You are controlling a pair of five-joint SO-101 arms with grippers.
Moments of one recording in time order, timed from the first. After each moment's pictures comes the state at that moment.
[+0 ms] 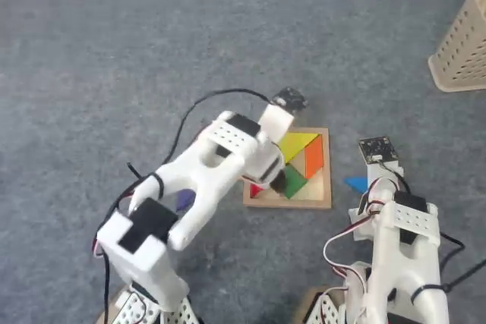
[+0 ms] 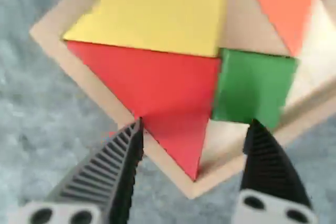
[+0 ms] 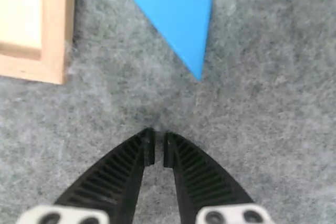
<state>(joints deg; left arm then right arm) 25.9 13.9 21.6 62.8 -2.2 14.4 -36.1 73.3 54.1 26.2</state>
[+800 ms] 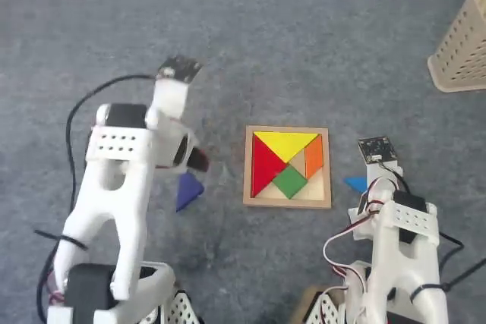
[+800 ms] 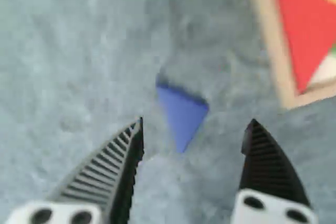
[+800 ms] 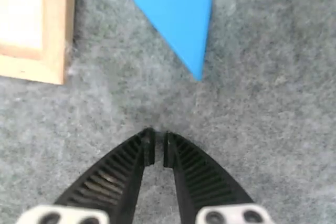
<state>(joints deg) -2.5 -17.1 32.4 80.7 -10.7 14.4 -36.1 73.3 54.1 26.2</state>
